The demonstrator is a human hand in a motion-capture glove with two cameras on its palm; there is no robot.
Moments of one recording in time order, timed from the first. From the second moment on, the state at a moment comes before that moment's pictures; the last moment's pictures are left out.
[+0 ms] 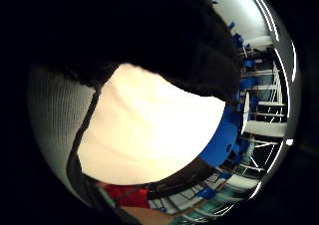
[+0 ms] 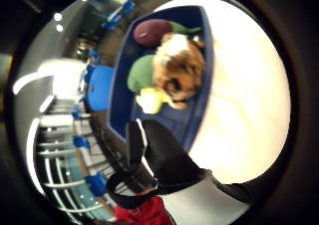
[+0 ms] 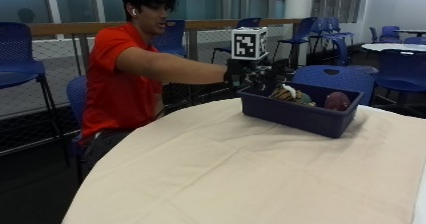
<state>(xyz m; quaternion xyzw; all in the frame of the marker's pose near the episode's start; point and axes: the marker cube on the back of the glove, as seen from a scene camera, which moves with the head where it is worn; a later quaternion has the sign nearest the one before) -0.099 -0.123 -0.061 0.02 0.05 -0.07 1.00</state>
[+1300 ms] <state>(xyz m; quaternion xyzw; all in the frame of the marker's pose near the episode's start) 0.075 -0.037 -0.061 0.01 0.01 0.01 1.00</state>
